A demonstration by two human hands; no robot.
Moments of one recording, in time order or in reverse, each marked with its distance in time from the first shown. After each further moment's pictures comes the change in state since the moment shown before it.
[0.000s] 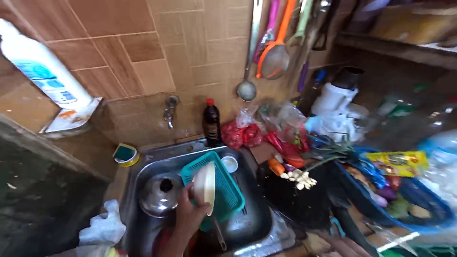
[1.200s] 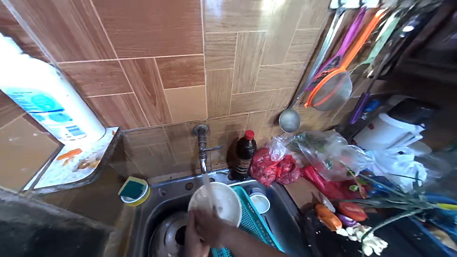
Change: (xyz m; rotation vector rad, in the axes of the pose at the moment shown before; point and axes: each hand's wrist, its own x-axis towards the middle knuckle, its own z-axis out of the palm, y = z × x) left_hand 0.149 -0.057 -0.020 -1.167 0.121 -0.331; right_hand 0.334 -0.219 0.244 0.047 -0.691 -0.314
